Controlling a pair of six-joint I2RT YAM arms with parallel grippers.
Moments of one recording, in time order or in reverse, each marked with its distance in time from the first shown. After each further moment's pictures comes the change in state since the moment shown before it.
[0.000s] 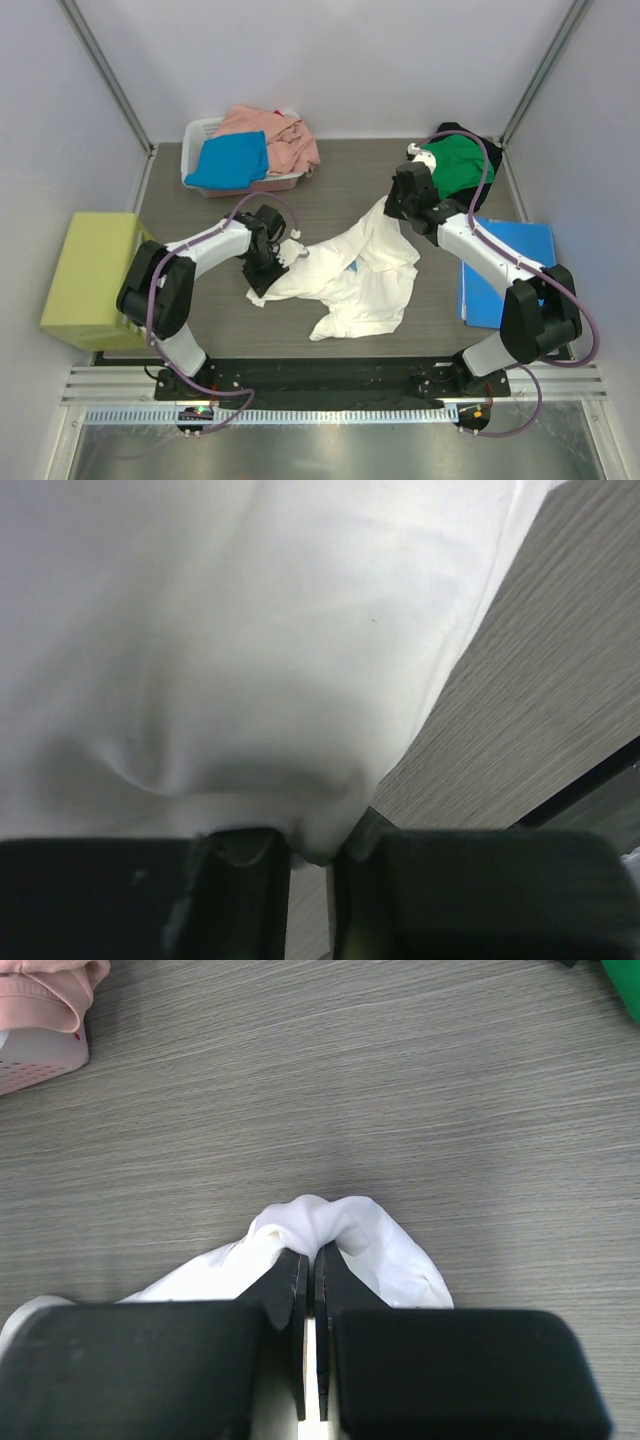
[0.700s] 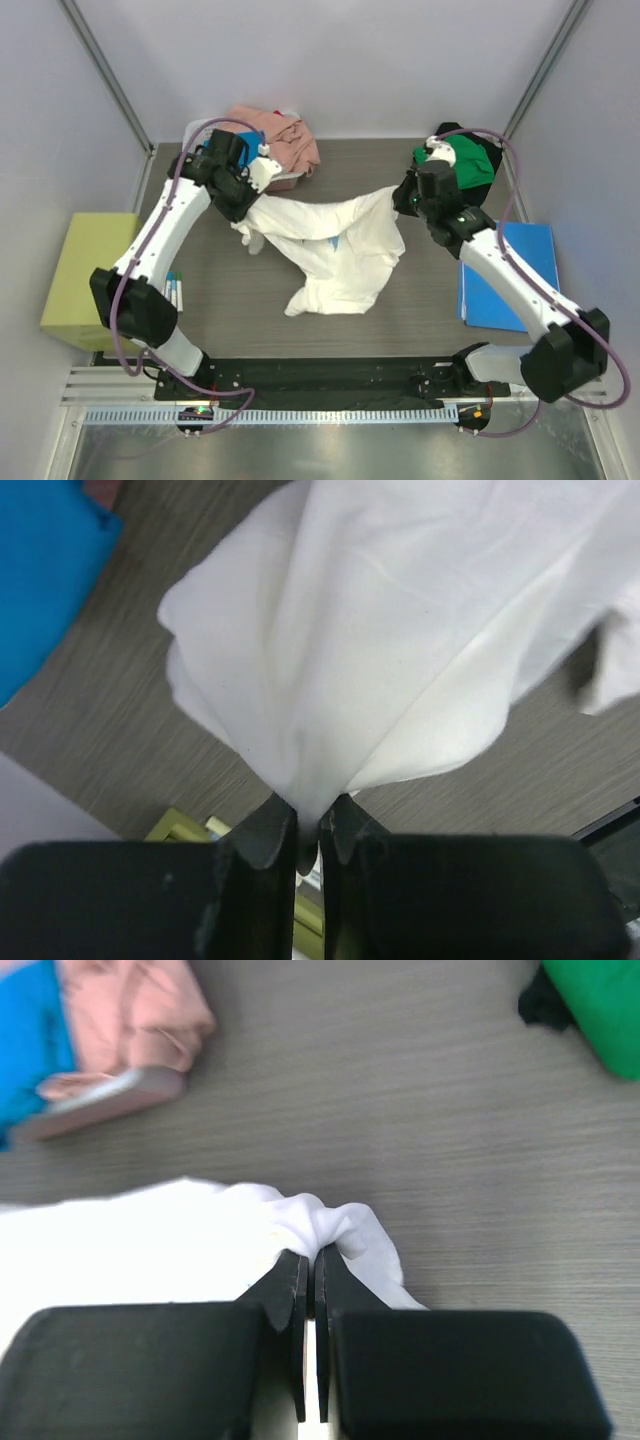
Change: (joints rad) left arm 0.161 -0.065 0.561 -0.236 -0.100 0.032; right arm 0.000 -0.175 0.001 -0.051 -0.031 -0.004
